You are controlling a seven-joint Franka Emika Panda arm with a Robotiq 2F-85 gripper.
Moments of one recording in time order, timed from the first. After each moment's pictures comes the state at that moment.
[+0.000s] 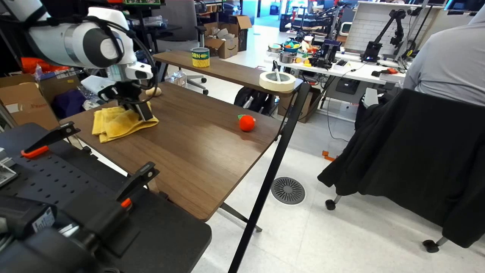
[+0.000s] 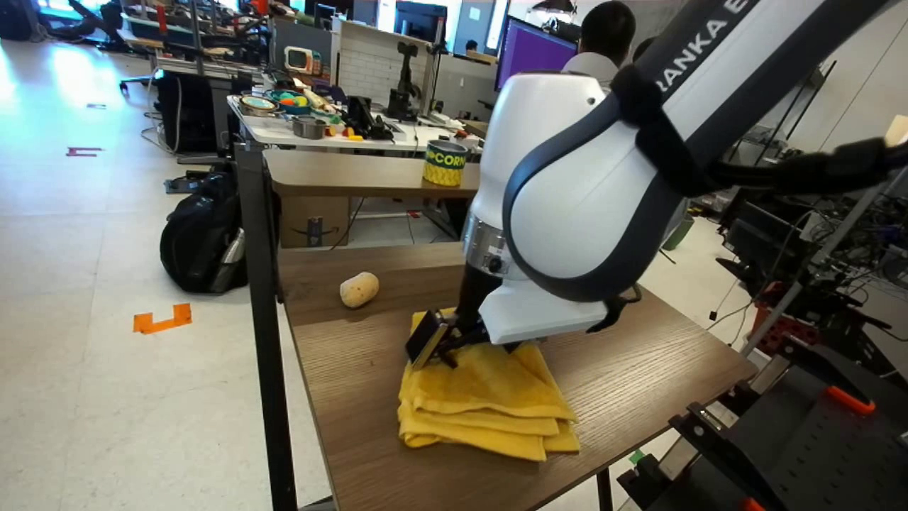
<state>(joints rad) 0.41 0.90 -0.04 -1.88 0.02 2.75 0.46</state>
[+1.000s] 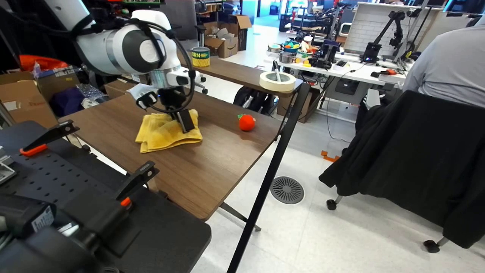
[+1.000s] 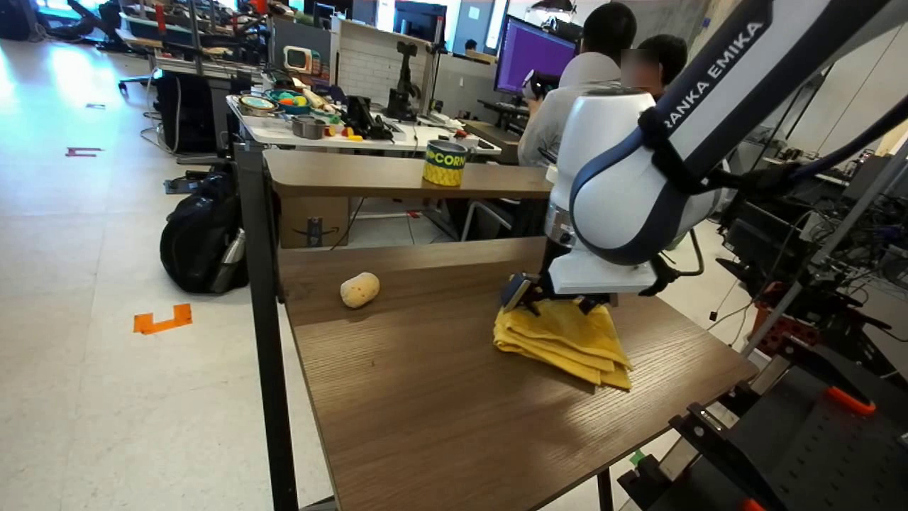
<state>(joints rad) 0.36 0.92 -0.26 -1.90 0.04 2.76 0.56</state>
